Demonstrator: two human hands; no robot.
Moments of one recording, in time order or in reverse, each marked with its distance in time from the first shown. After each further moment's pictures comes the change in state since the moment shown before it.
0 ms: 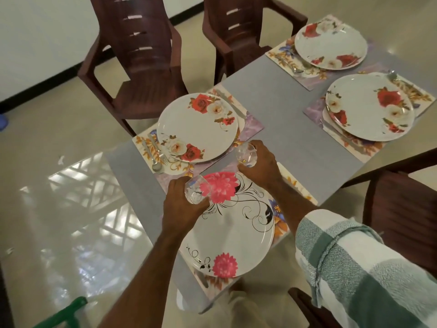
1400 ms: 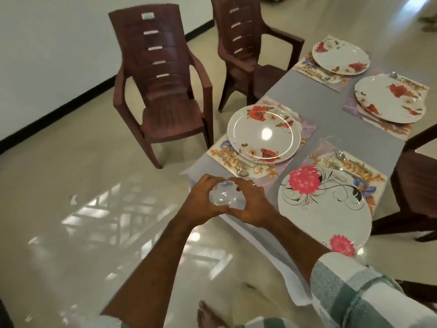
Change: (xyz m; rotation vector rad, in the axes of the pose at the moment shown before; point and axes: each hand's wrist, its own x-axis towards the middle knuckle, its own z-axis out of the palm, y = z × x) left_hand 0.144 -0.186 -0.260 -0.049 -0.511 0.547; right_hand -0.095 -0.271 0.269 0.007 0.028 -0.238
